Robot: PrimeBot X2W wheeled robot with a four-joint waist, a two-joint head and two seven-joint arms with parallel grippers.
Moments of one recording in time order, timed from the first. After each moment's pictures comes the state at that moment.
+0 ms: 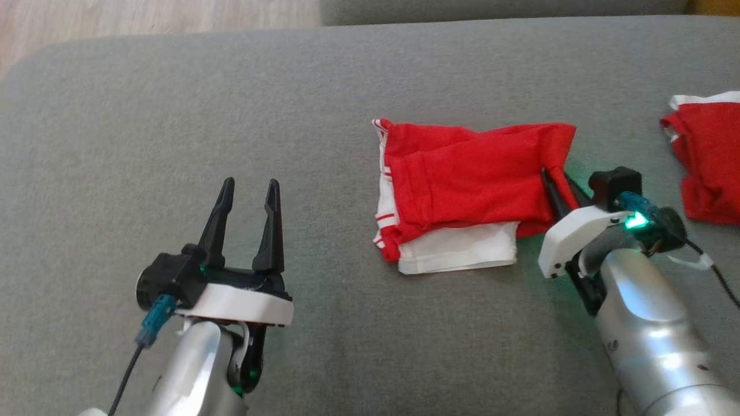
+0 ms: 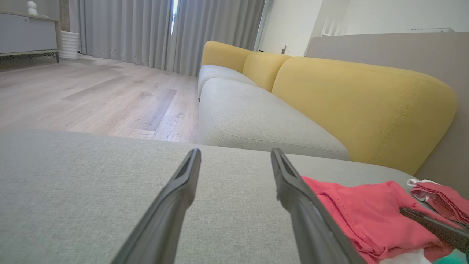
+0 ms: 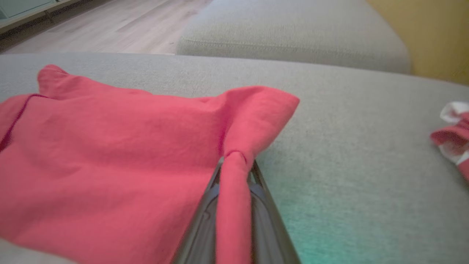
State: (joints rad) left arm -0.27 0.04 -0.25 0.32 -0.33 -0.09 -0.25; right arm -0.61 -0.09 0.11 0.99 0.04 0.13 -0.17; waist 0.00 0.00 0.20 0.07
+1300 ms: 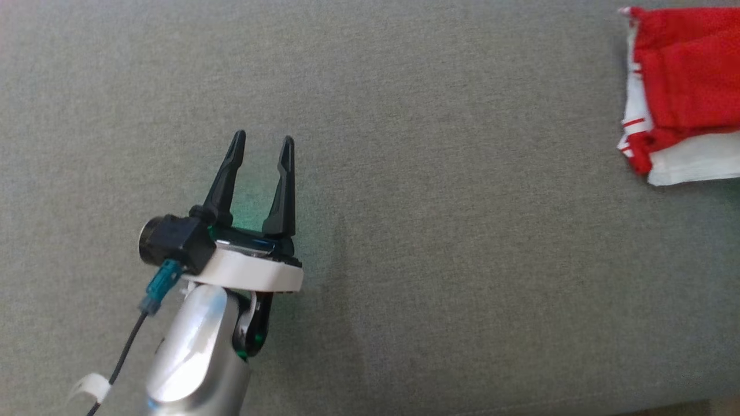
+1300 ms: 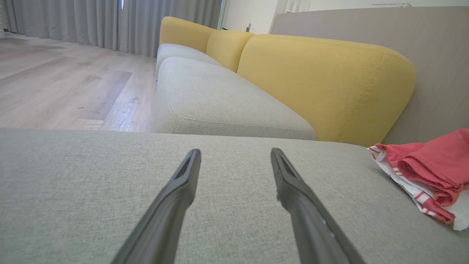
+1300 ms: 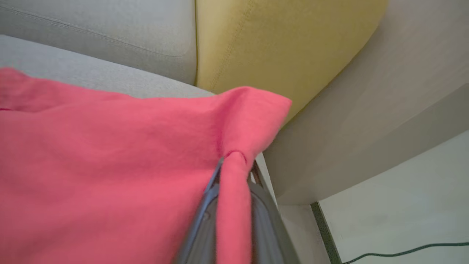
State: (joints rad) left arm -0.37 0.04 -0.29 0.29 -0.31 -0.10 -0.25; right arm -0.75 -0.61 0.03 0.88 0.04 0.13 -0.03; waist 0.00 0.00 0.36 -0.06
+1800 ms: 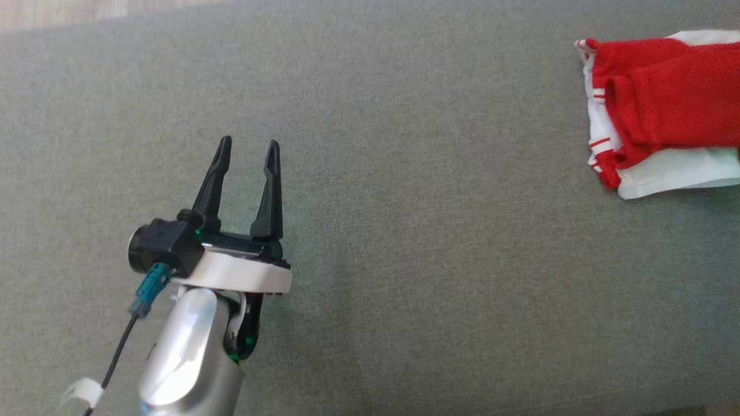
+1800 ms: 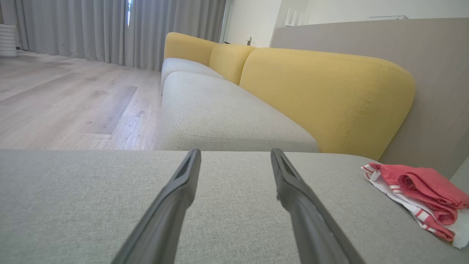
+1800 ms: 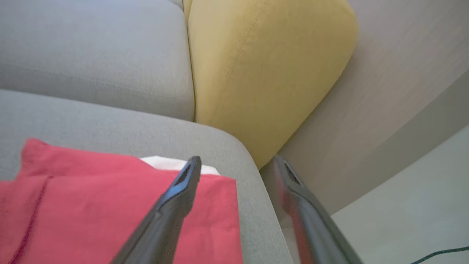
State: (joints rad) left arm -0.36 0.04 -0.25 0.32 -0.30 -0.10 -0.25; right arm -0.77 -0.50 -0.10 0.88 -0.09 0.13 -0.09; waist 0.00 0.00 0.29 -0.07
